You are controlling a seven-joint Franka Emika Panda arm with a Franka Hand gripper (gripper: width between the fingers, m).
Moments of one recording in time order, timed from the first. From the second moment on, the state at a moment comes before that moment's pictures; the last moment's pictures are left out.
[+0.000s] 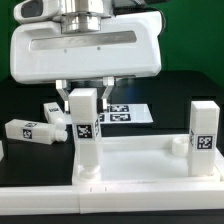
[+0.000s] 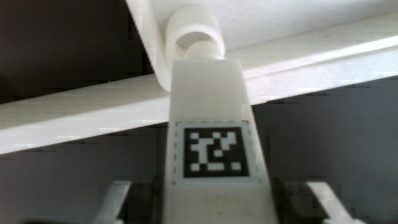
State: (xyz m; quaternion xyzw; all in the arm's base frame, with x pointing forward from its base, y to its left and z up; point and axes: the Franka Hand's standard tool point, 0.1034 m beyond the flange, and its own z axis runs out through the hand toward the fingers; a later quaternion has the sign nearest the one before) arm 0.625 -0.051 0.122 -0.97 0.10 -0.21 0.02
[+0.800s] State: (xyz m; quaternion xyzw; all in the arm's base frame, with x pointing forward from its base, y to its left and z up) arm 0.628 -0.051 0.121 -0.97 0.10 -0.23 0.01
